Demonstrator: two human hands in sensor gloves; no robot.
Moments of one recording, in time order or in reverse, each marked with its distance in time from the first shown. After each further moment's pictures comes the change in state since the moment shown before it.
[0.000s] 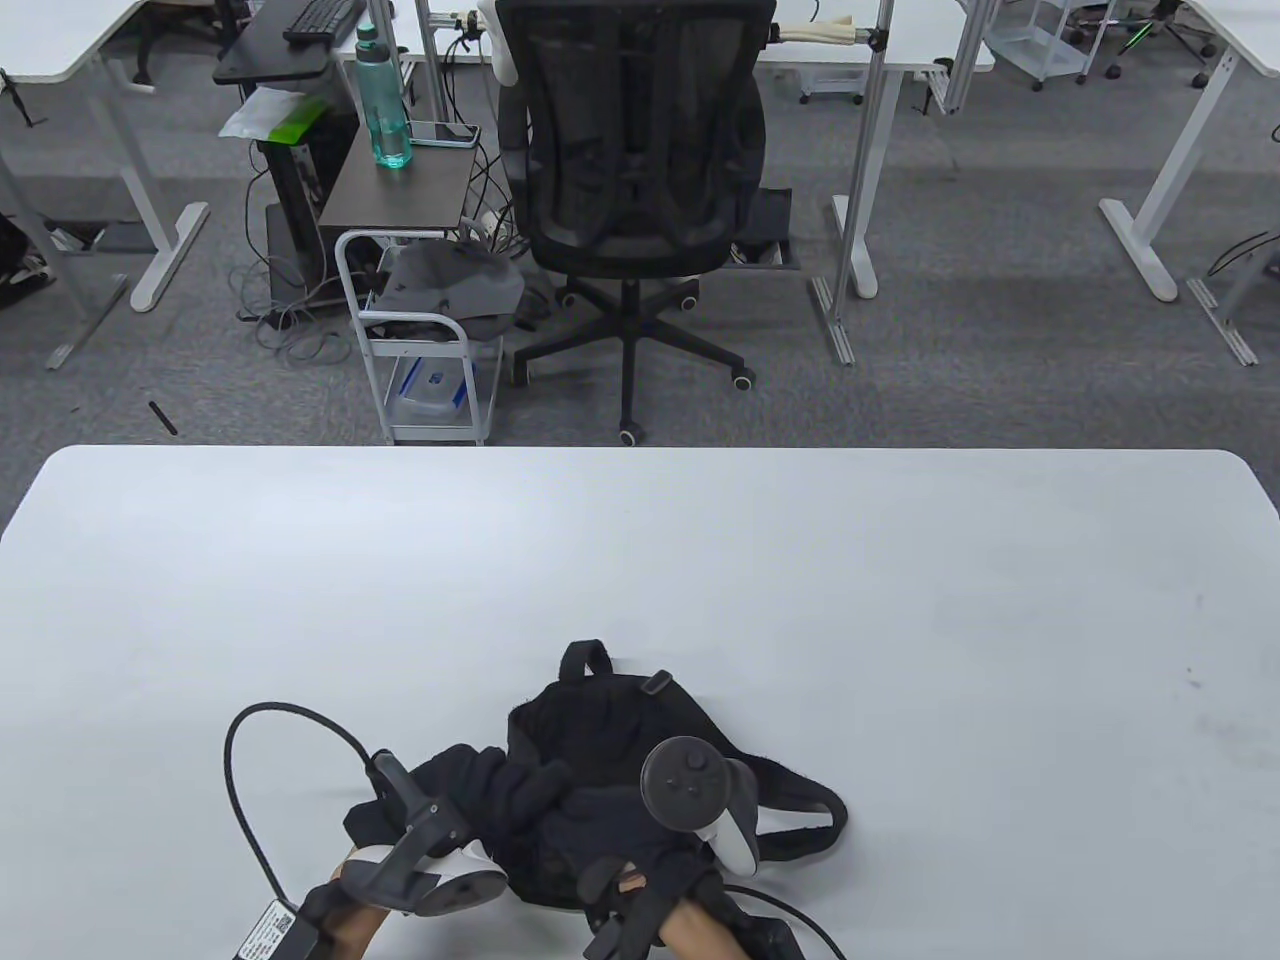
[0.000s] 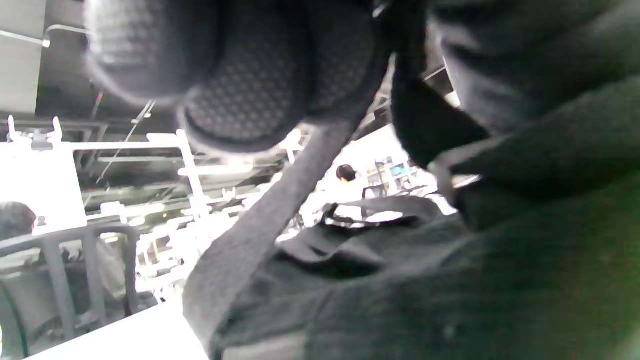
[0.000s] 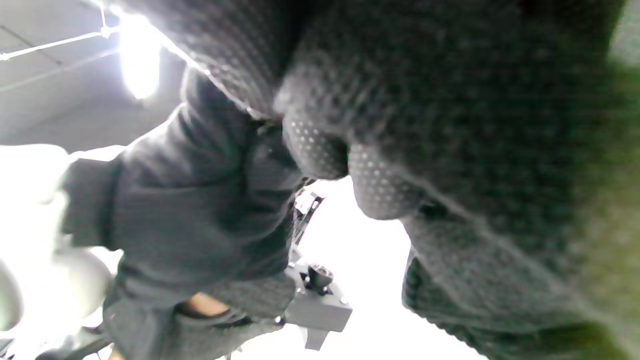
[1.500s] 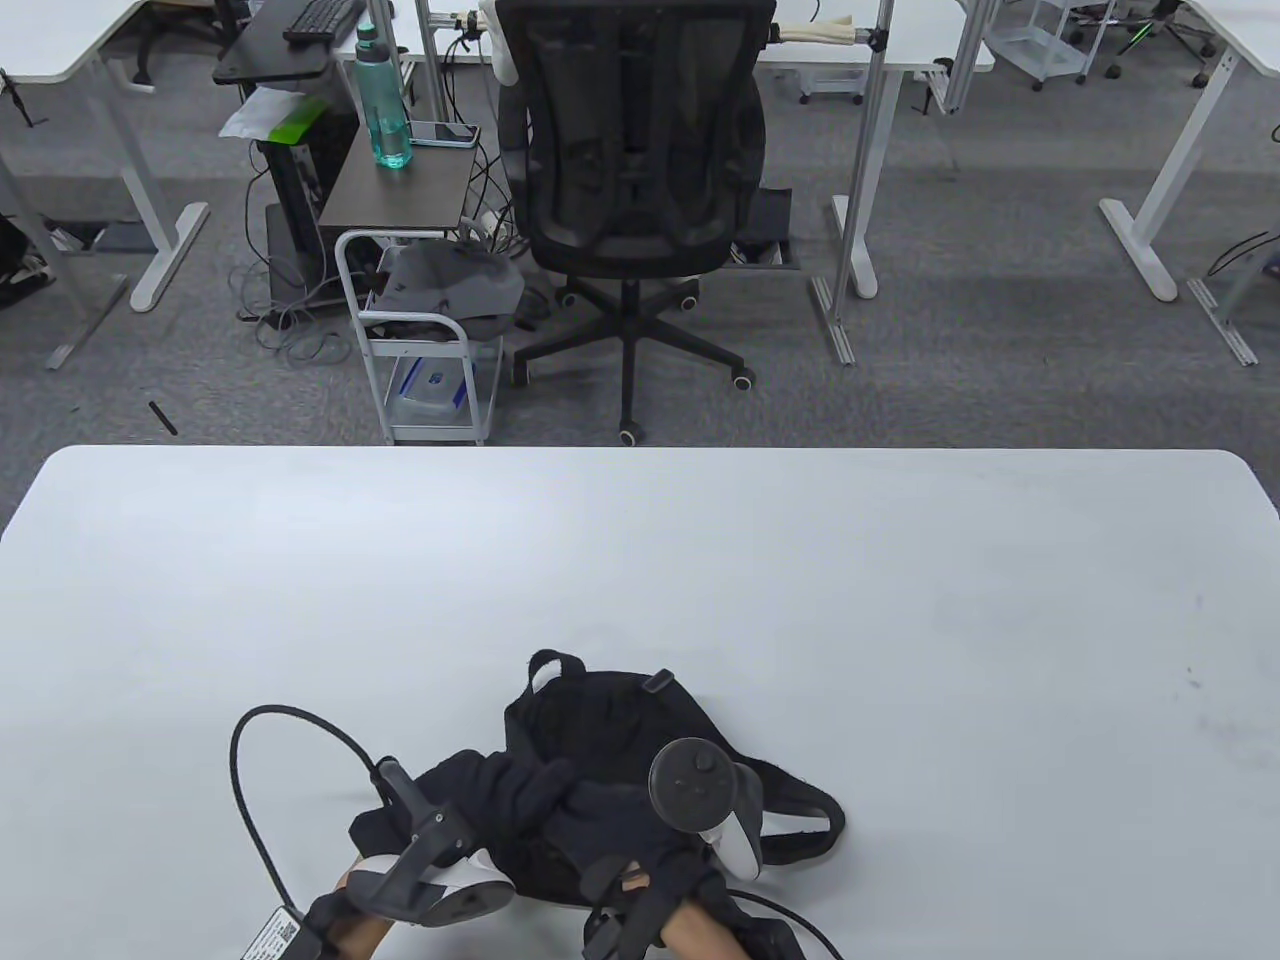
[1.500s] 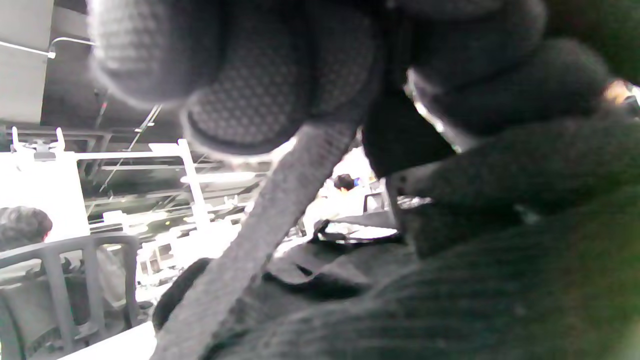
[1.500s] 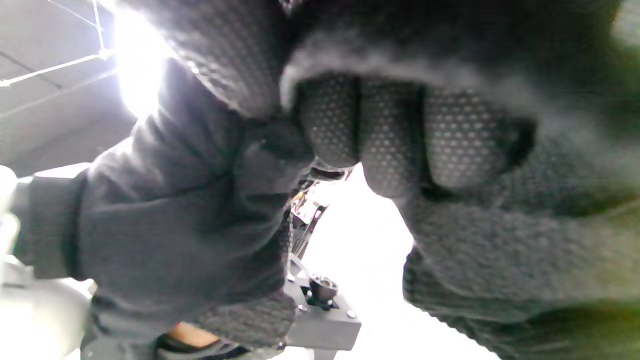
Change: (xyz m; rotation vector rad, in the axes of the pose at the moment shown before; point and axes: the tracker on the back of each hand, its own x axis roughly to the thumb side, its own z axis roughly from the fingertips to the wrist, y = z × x) left_hand 0.015 0.014 -0.004 0.029 0.000 -0.032; right_hand -0.004 -0.004 0.004 -0.045 0.007 -0.043
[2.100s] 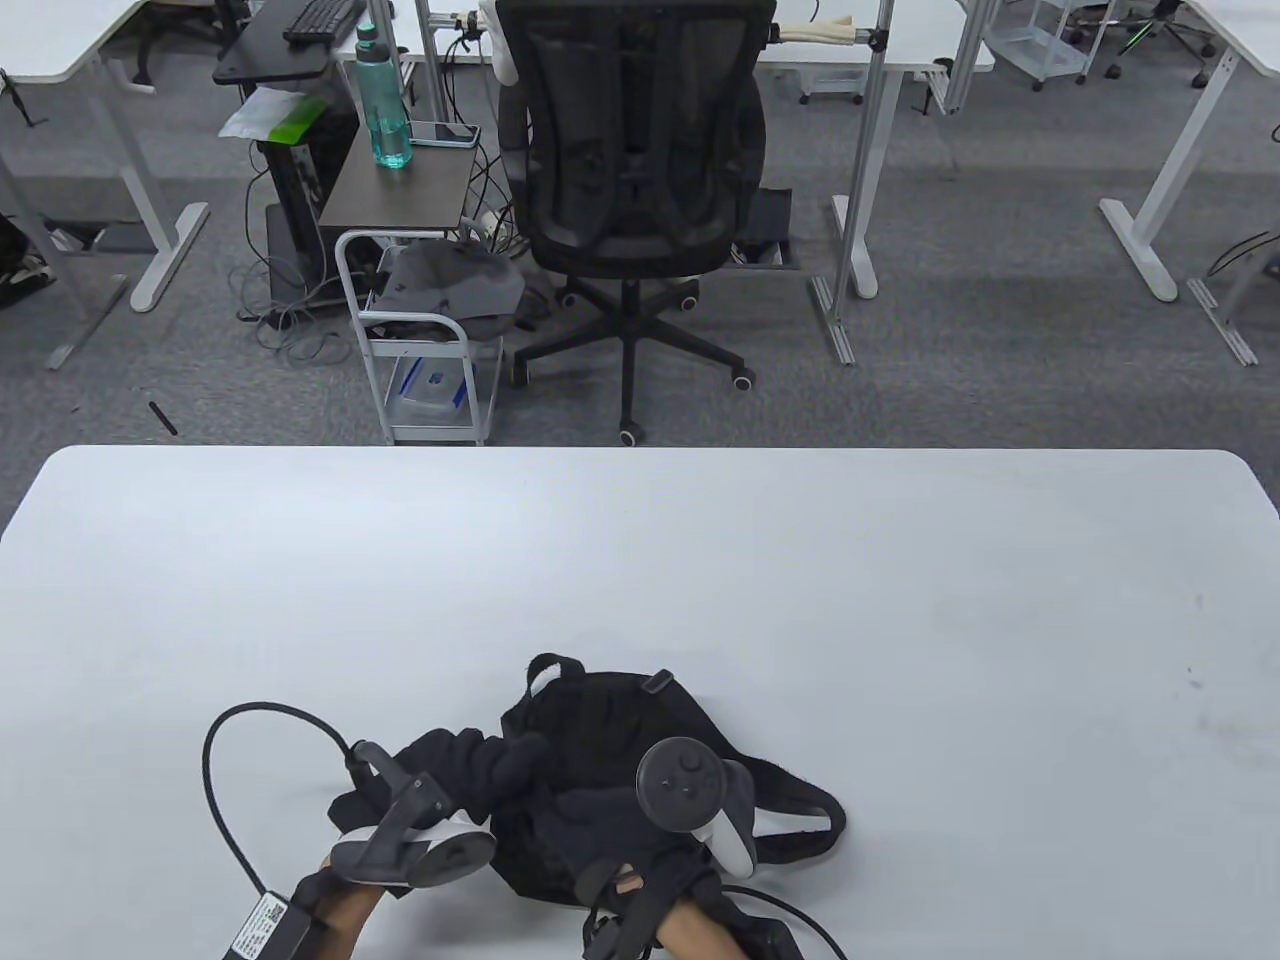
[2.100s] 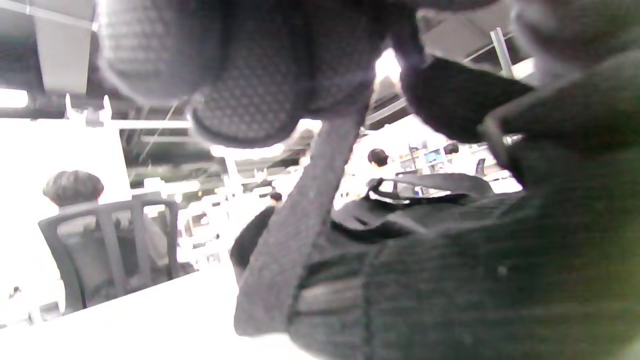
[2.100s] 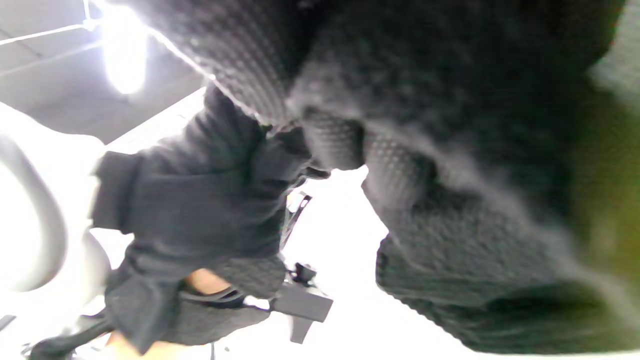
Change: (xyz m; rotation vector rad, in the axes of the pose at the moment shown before) left_hand -0.024 -0.012 0.005 -0.056 0.086 -0.021; right_hand -0.001 0.003 -0.002 0.038 0.038 0.067
